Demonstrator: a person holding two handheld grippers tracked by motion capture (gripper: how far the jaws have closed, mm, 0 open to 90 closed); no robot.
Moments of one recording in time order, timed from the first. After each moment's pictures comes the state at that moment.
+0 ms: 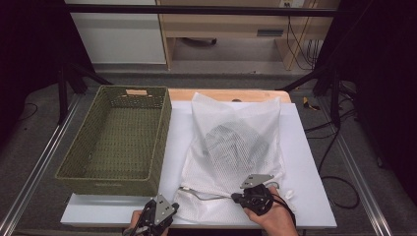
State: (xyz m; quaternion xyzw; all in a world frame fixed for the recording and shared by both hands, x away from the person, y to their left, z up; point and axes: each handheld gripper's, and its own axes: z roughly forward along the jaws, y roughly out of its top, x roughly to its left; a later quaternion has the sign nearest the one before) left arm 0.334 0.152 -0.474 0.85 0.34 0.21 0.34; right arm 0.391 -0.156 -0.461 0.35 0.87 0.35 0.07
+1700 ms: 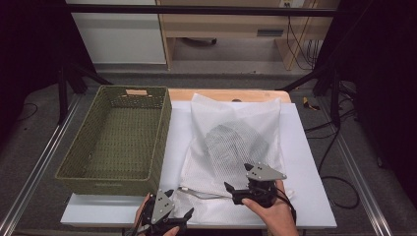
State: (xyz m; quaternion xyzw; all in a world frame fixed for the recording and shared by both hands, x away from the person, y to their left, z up) left arm 0.335 0.144 -0.460 0.80 0.35 0.21 0.43; right arm 0.396 -0.154 -0.429 0.36 0.78 0.46 0.21
